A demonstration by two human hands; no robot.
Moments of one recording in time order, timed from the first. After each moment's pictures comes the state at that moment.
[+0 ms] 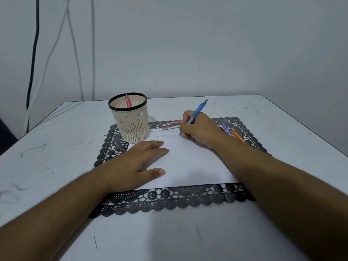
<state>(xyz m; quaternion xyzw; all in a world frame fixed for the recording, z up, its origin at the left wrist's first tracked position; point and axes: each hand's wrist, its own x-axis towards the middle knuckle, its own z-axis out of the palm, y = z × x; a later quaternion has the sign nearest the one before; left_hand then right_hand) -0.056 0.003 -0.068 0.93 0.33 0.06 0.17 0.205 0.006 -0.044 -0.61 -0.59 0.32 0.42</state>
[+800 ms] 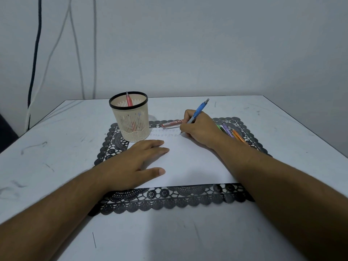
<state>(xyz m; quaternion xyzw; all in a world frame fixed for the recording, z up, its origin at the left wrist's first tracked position) -0.058 0.006 -0.074 0.93 0.33 0.07 0.18 0.206 0.014 -0.052 -0.62 -0.60 0.28 0.42</state>
